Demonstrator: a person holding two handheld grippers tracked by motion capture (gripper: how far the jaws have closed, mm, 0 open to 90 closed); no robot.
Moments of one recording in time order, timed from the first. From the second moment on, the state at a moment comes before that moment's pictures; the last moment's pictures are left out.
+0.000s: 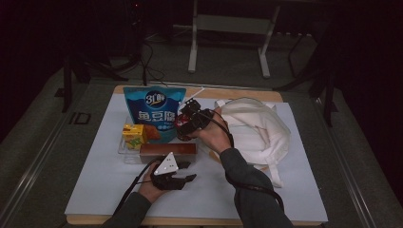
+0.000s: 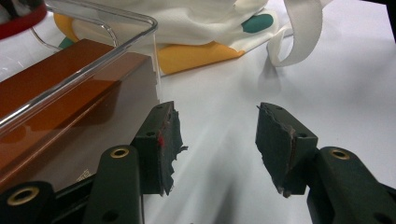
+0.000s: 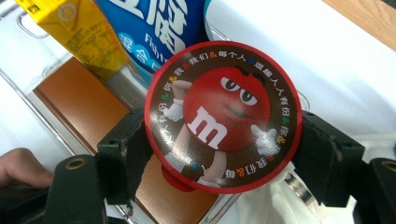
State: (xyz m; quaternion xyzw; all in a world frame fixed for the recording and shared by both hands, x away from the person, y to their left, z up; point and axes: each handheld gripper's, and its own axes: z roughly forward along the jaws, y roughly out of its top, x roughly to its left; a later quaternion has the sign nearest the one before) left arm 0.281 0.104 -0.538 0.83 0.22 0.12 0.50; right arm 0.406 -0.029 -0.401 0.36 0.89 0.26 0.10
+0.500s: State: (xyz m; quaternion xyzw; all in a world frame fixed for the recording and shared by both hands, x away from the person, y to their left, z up) left arm 0.281 0.104 -0.538 0.83 0.22 0.12 0.50; right arm 0.409 -0.024 -0.413 0.37 0.89 0.25 0.11
